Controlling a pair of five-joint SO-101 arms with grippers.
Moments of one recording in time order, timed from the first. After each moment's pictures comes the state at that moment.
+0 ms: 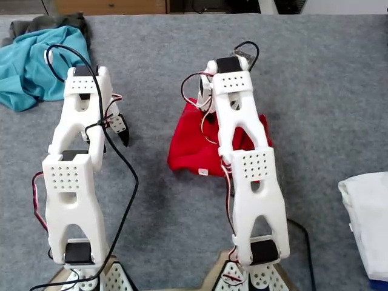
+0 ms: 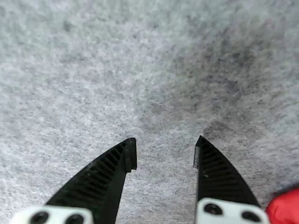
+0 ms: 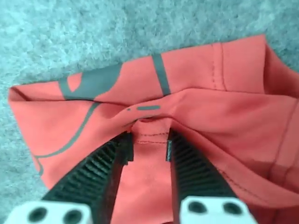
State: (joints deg) left arm -6.0 44.0 -32.1 98.8 10.5; right arm -12.8 62.9 -63.0 101.1 -46.9
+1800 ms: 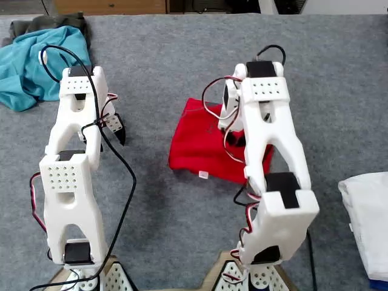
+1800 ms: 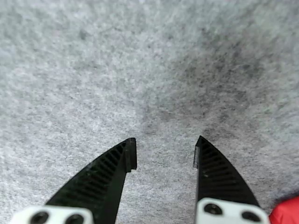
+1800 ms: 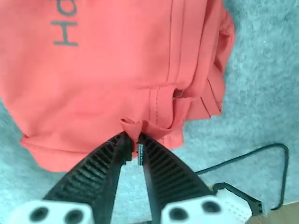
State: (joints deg) left arm -7.1 44.0 -32.0 97.9 10.5; right arm -8.1 15.4 -8.9 101.1 -34.6
